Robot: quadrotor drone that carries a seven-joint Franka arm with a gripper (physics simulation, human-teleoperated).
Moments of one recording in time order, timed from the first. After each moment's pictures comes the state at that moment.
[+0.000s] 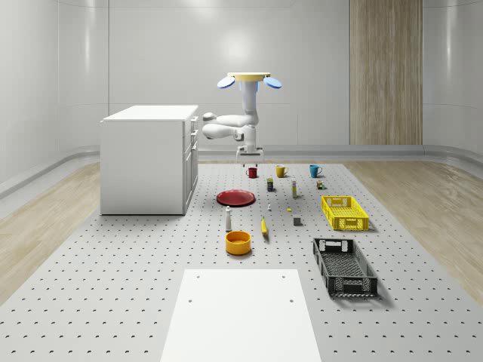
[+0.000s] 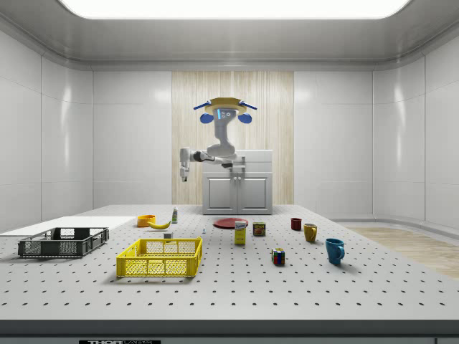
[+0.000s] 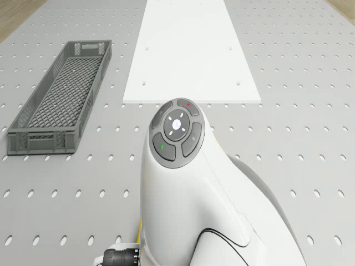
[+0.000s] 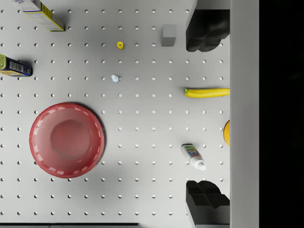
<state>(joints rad) -1.16 -1.48 1.37 -2.87 -1.79 1.54 1.68</state>
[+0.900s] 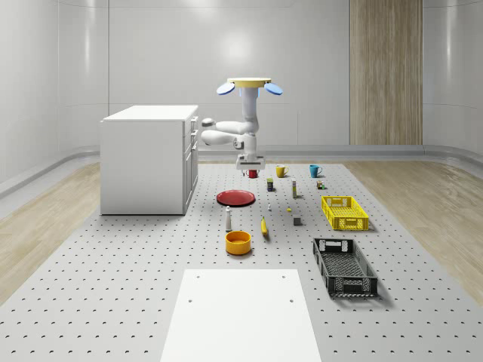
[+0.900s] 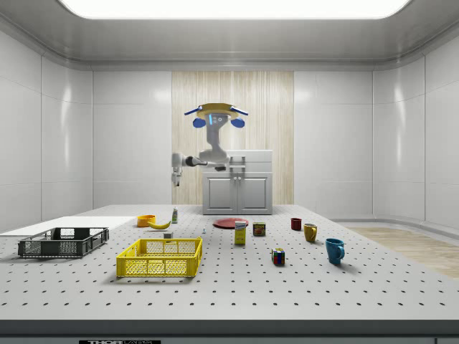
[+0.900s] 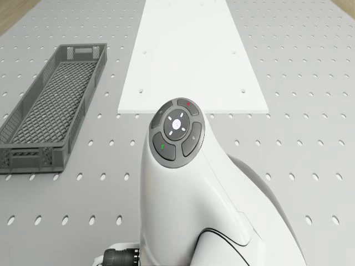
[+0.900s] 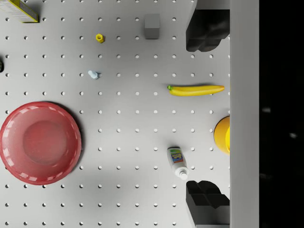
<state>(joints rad) -1.17 -1.51 1.37 -2.87 -1.78 1.56 1.69</state>
